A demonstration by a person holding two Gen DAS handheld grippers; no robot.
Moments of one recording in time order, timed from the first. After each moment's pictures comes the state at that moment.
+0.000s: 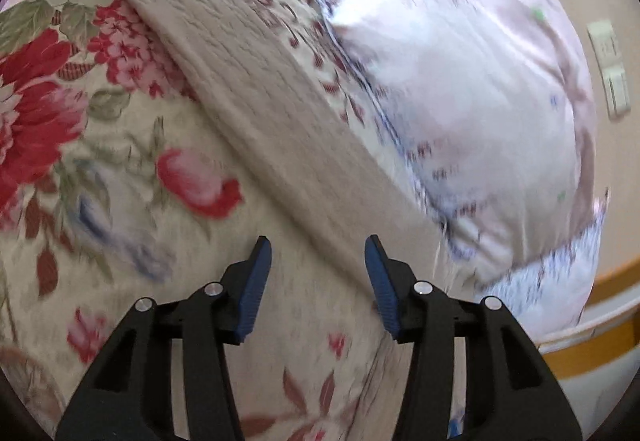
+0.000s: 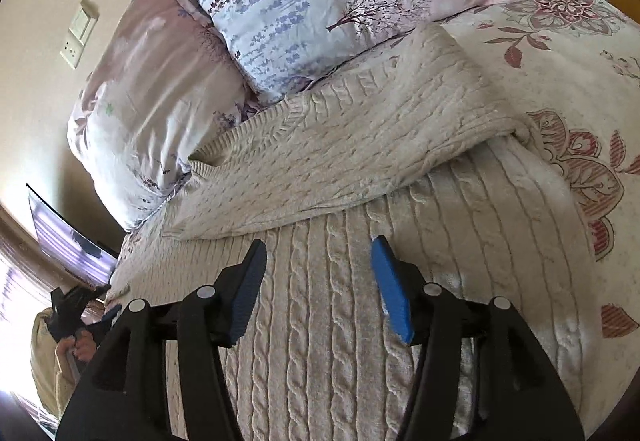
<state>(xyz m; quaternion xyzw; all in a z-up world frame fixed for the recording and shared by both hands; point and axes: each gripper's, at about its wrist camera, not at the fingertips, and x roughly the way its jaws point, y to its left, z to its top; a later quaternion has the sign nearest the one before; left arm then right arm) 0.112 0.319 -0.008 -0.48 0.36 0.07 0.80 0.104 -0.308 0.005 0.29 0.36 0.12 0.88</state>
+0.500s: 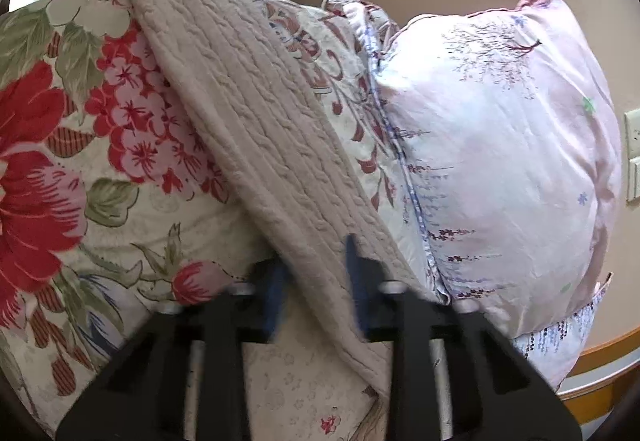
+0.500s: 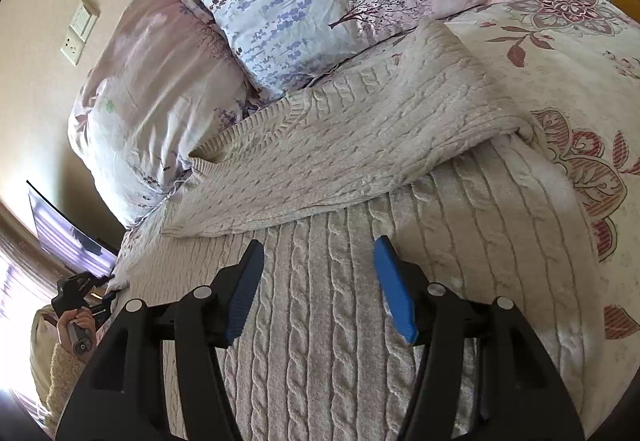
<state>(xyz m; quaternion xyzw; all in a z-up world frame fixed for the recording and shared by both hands) 0.137 0.357 -0.010 -0.53 0.34 0.13 0.77 0.104 -0.307 0.004 0.29 0.36 0.12 0.88</state>
